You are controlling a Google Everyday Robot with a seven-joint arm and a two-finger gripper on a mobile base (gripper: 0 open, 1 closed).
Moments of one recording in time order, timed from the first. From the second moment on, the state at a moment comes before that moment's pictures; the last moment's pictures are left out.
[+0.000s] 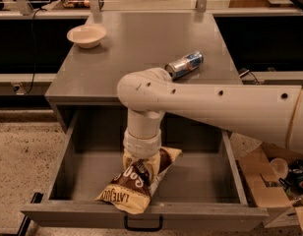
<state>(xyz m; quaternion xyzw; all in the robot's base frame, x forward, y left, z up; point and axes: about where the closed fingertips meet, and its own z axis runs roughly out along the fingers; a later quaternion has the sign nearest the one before) 0.425 0.031 0.675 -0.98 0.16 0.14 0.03</state>
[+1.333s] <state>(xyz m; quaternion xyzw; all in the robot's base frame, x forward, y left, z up) 0.473 0.128 0.908 -0.97 0.12 0.06 0.19</state>
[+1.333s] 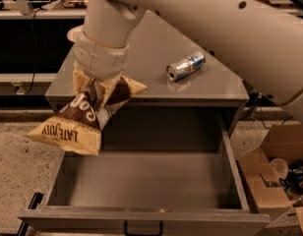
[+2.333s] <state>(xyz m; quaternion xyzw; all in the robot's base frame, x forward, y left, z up) 0.605 0.190 0.951 -0.92 0.23 0.01 0.31</state>
